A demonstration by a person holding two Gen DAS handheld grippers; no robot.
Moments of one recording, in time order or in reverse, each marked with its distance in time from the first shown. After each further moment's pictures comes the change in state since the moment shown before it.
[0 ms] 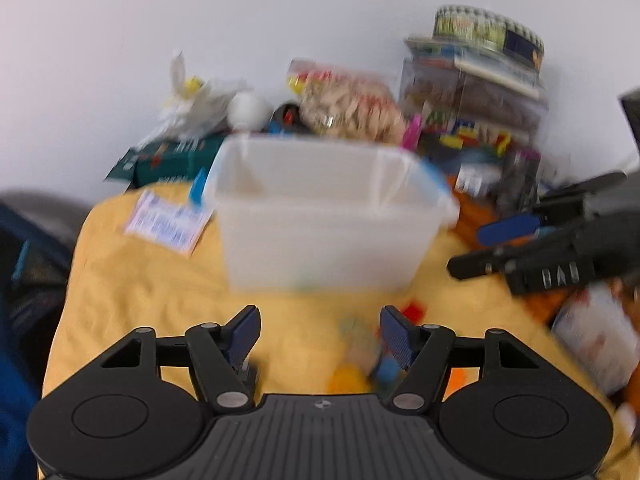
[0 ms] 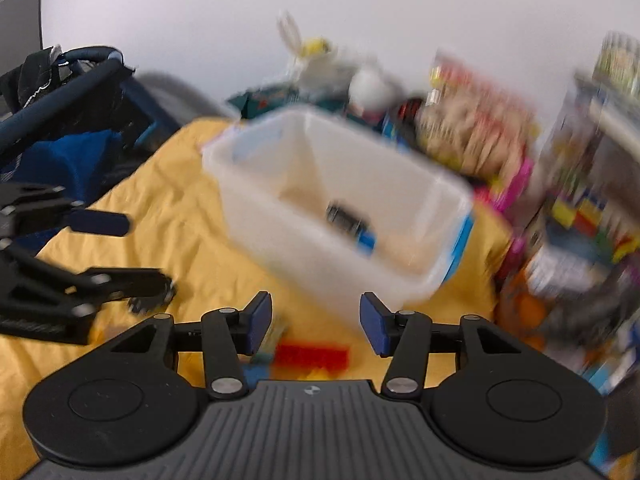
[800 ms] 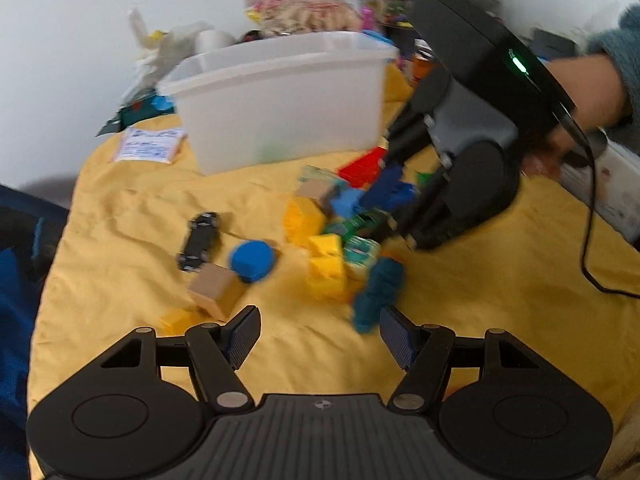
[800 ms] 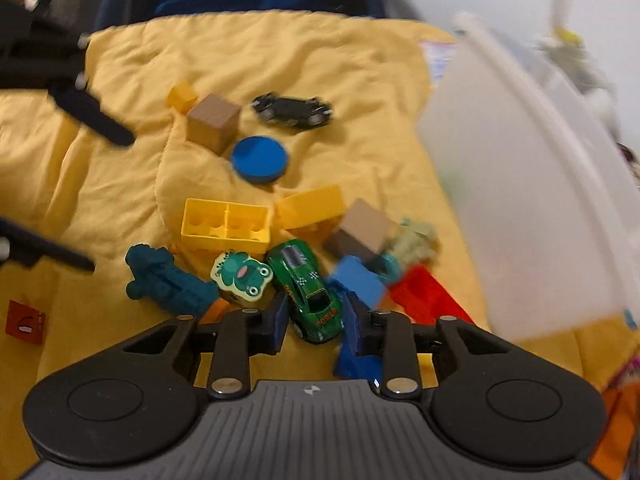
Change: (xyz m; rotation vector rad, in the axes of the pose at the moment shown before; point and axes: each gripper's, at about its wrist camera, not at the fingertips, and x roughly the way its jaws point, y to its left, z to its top) left arm -0.005 -0.055 -0.090 0.170 0.146 0.096; right arm 0.083 0.056 -0.081 -0.701 0.110 0.304
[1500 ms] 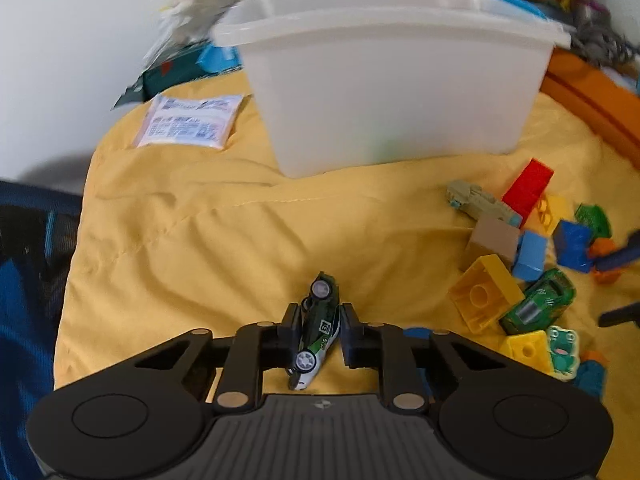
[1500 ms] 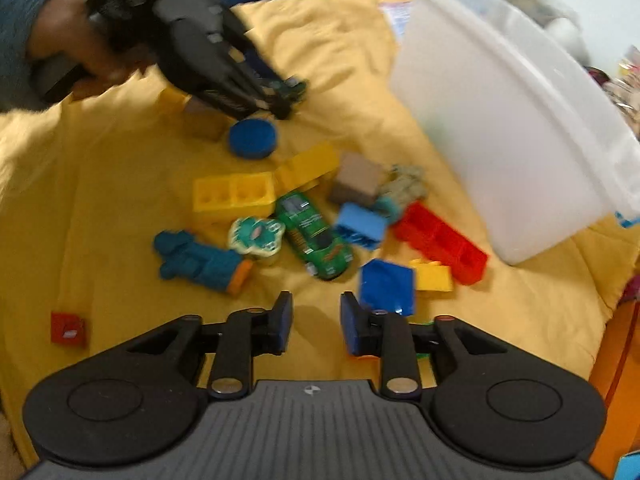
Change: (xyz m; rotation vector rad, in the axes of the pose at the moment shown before) left arm 0.105 0.087 0.066 -0.041 0.145 0.056; right arm -0.031 0.000 -0.024 0.230 0.047 0.004
